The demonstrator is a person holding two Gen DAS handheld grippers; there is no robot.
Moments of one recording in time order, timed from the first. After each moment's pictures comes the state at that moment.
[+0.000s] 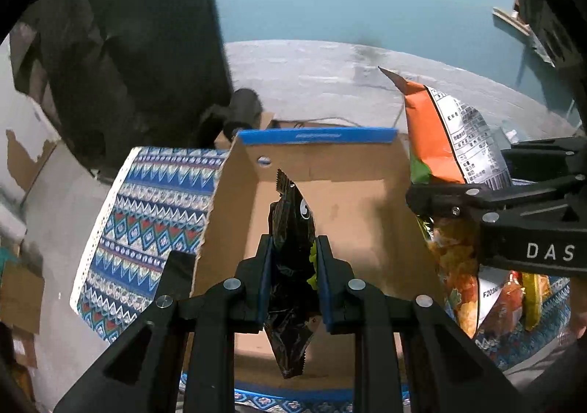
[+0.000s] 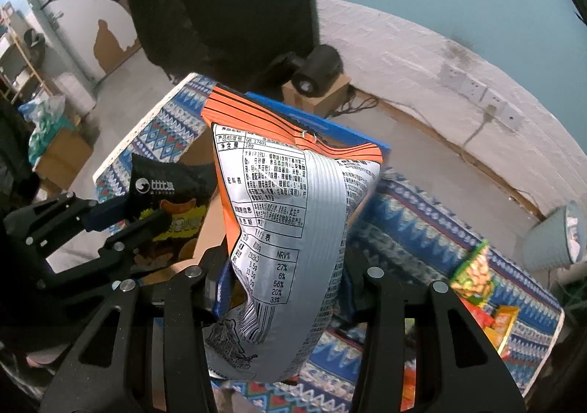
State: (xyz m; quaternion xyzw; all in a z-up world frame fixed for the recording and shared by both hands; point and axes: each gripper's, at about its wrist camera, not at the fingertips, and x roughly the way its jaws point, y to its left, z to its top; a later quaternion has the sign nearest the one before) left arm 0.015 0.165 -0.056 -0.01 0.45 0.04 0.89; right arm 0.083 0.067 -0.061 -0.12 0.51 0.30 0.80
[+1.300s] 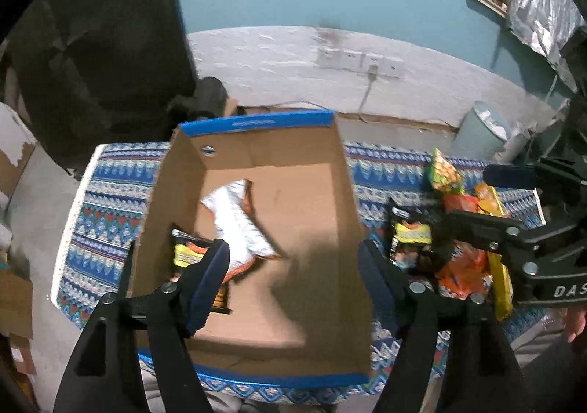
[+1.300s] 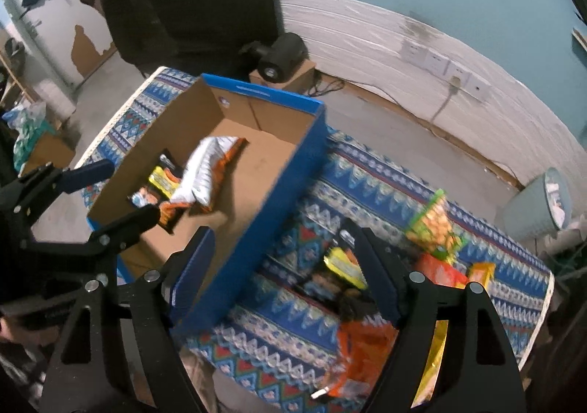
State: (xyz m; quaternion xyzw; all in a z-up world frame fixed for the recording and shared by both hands) left arm 0.018 0.097 -0.047 -0.01 0.49 -0.01 0.87; right arm 0.059 -0.024 -0.052 -0.11 0.52 0.24 0.81
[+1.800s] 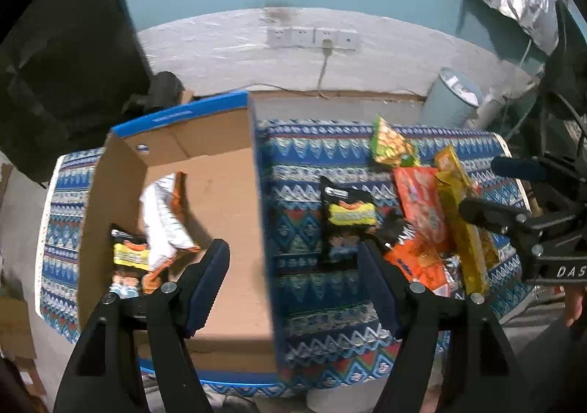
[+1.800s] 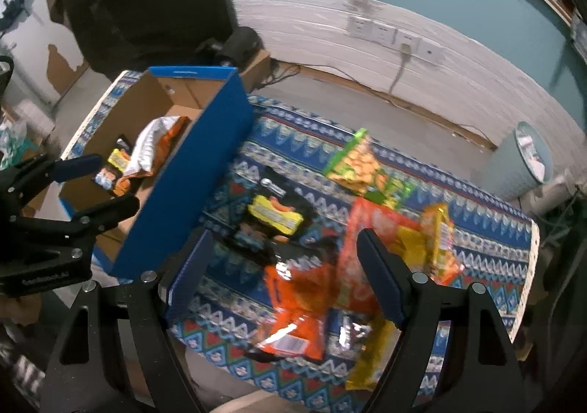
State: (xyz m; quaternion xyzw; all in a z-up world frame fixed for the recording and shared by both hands) left arm 0.023 0.020 -0.055 0.01 0.52 -0.07 0.85; right arm 0.044 -0.124 -0.060 -0.08 0.53 0.18 0.82
